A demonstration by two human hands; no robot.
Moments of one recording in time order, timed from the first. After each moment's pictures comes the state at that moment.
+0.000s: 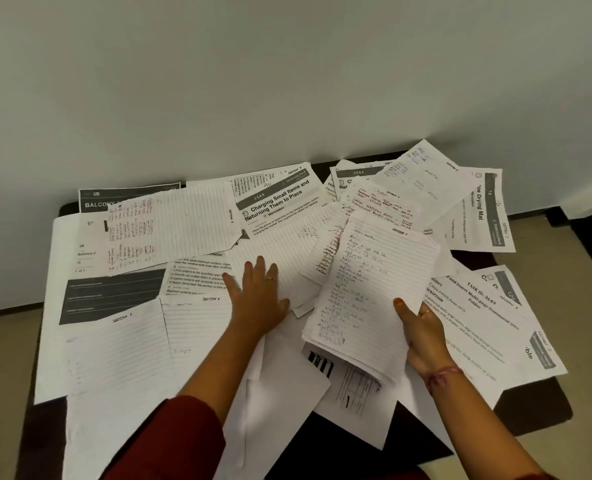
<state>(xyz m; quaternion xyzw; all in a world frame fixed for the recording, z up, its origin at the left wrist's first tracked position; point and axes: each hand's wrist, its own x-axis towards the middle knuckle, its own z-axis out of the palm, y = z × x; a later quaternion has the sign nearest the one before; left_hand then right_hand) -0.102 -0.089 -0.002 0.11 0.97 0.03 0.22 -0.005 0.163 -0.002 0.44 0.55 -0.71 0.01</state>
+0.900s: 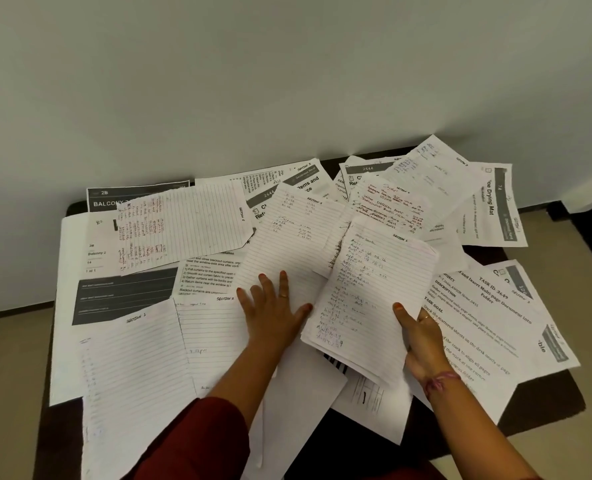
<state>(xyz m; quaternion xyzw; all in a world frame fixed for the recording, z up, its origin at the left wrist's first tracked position) -0.075 -0.093 -0.027 0.07 0.97 0.00 0.22 0.001 0.131 -0.008 0.47 0.52 -0.72 0.00</state>
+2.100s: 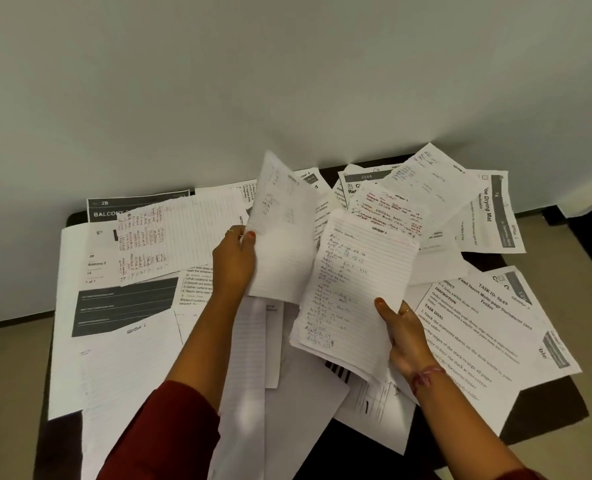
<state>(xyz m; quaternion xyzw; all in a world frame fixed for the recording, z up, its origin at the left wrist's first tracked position) -0.163 -0.125 0.050 -0.11 0.87 0.48 0.06 -0.021 0.110 0.000 0.42 0.50 -0.76 0.04</state>
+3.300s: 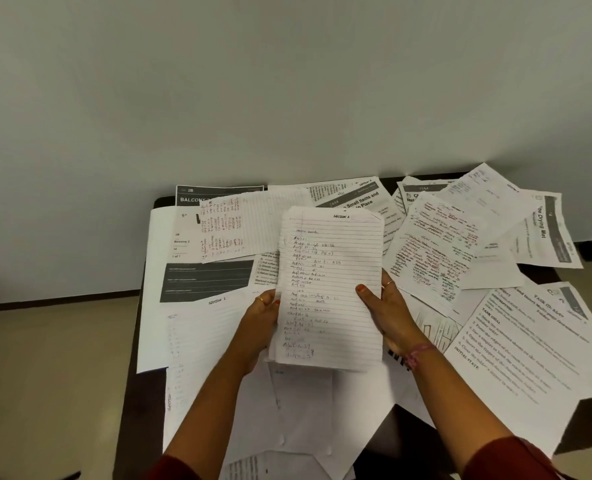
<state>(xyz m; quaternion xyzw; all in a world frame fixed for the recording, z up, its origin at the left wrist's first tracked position) -0.046 -0.249 0.039 -0.16 0.69 0.66 0.26 -0.045 -0.021 0.018 0.21 0.63 -0.74 0.09</state>
